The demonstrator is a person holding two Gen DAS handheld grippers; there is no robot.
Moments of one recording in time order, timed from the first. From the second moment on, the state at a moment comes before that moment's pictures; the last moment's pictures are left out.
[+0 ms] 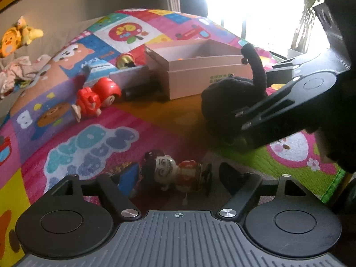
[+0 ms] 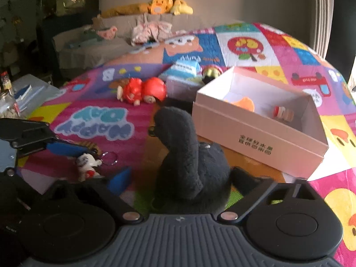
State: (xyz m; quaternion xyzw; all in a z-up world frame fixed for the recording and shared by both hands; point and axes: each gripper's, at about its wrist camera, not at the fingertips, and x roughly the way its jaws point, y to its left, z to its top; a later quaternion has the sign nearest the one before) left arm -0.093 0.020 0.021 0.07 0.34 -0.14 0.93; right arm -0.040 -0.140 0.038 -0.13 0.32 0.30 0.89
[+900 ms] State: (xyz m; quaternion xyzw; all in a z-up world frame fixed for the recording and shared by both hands) left arm 0.080 -0.099 0.091 0.11 0.21 -0.19 0.95; right arm -0.004 -0.283 0.197 0.00 0.16 0.19 0.97
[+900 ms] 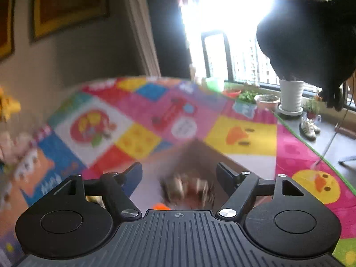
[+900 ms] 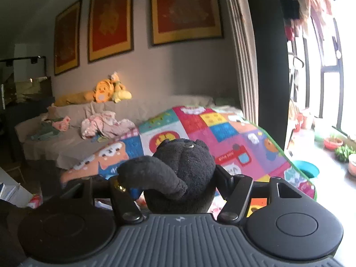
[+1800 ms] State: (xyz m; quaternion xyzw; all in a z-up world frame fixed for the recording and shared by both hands) left arm -0.027 0.036 0.037 0.01 0.29 -0.09 0.95; right arm 0.116 -0.227 0.094 0.05 0.29 0.18 0.94
